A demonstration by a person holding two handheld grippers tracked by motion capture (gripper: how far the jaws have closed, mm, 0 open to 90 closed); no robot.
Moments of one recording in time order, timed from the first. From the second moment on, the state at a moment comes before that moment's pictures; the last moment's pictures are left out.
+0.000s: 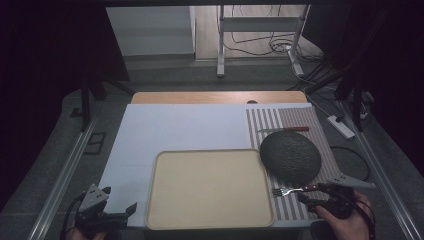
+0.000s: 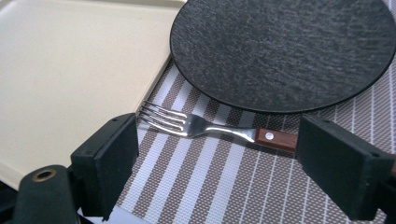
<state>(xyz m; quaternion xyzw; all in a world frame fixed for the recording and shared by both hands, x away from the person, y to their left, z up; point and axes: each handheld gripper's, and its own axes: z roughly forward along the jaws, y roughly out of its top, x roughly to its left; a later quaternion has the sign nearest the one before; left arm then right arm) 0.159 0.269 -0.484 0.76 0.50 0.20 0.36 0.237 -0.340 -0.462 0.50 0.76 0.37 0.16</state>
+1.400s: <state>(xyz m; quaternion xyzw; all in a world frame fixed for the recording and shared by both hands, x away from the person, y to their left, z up) 0.158 0.267 -0.484 0.77 0.50 0.20 0.35 0.318 -0.351 -0.449 0.48 0.79 0.34 0.18</state>
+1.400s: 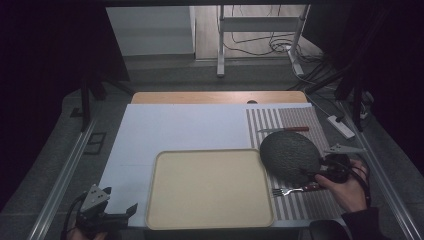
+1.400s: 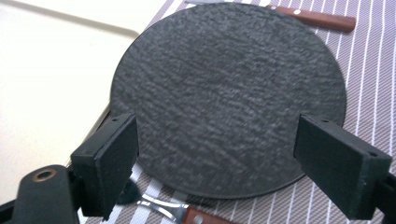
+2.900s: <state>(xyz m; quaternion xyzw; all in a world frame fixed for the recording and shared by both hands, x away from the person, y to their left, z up) 0.159 0.266 -0.484 0.77 0.50 0.20 0.35 0.455 -0.361 -0.459 0.52 0.77 0.32 0.17</state>
